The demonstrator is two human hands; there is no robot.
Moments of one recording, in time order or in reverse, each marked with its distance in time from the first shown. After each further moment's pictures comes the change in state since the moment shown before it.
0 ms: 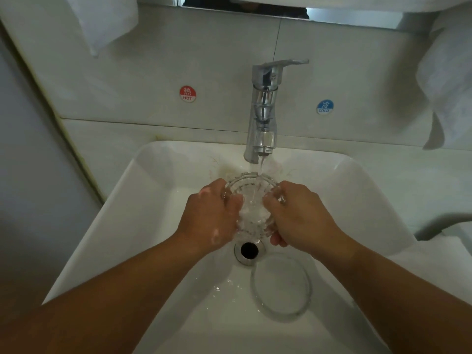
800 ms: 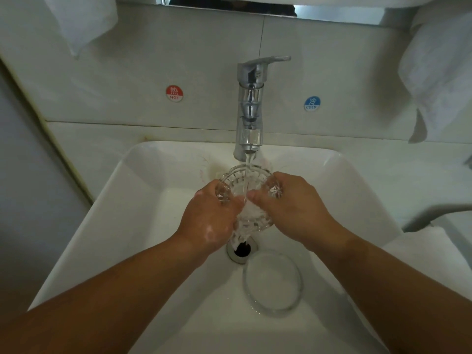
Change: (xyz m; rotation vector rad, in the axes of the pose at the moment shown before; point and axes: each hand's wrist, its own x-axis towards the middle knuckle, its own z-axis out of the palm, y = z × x) left_hand -0.001 0.006 0.014 -0.338 -0.047 -0.102; right_hand 0.006 0.006 -0.007 -0.010 0.095 -0.086
